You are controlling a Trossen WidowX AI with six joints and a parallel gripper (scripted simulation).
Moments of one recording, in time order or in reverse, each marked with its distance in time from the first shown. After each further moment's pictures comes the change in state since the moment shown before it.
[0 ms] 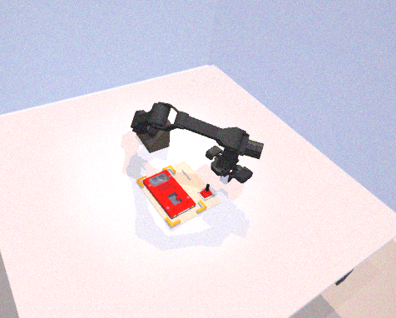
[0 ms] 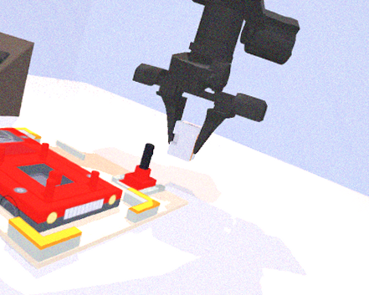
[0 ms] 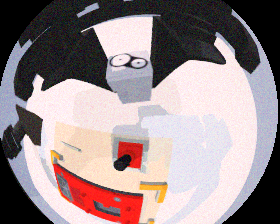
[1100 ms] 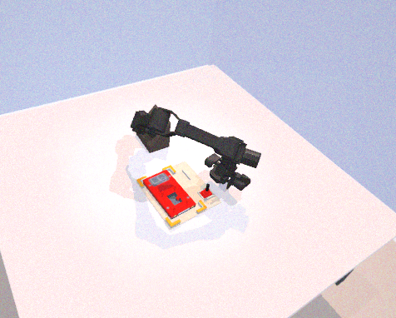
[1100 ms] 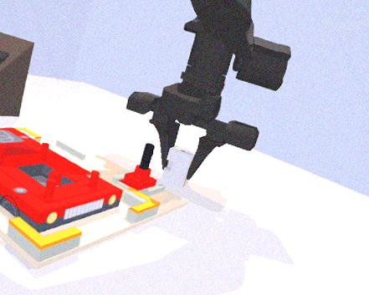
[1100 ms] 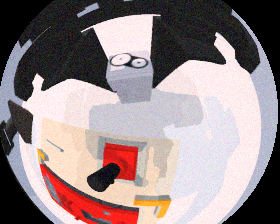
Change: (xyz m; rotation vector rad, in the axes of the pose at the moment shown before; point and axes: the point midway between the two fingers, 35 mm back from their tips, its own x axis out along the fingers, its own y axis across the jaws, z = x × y) arm 0.042 0.001 -0.001 -0.009 -0.008 0.012
